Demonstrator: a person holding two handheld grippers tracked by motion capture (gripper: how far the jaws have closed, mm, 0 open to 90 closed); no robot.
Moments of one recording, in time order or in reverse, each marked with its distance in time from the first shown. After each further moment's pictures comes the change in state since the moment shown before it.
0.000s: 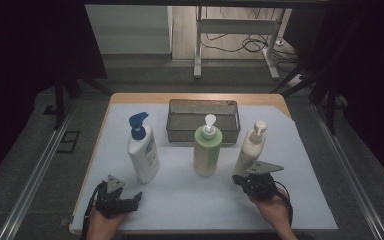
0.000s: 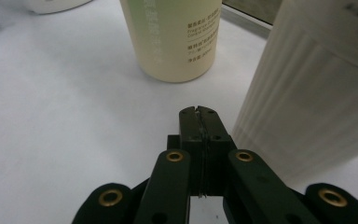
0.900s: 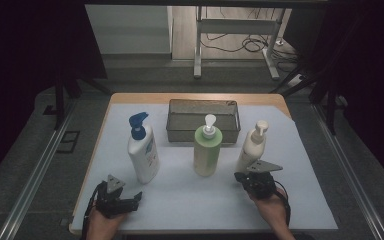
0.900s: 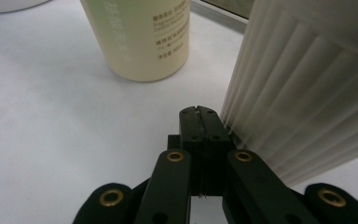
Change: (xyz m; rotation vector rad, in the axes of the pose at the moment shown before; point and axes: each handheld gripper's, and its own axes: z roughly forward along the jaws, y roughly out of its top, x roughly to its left) left arm 0.000 0.000 0.000 0.000 0.000 -0.001; right arm -0.007 -0.005 0.006 0.000 -0.079 0.033
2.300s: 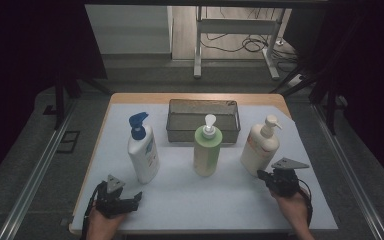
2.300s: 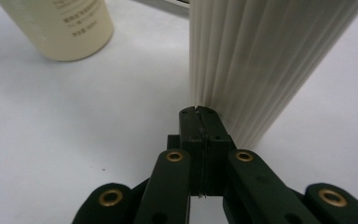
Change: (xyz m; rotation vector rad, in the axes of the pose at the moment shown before) left arm 0.000 0.000 0.000 0.000 0.000 0.000; right arm -0.054 -0.021 -0.028 0.013 -0.074 0.090
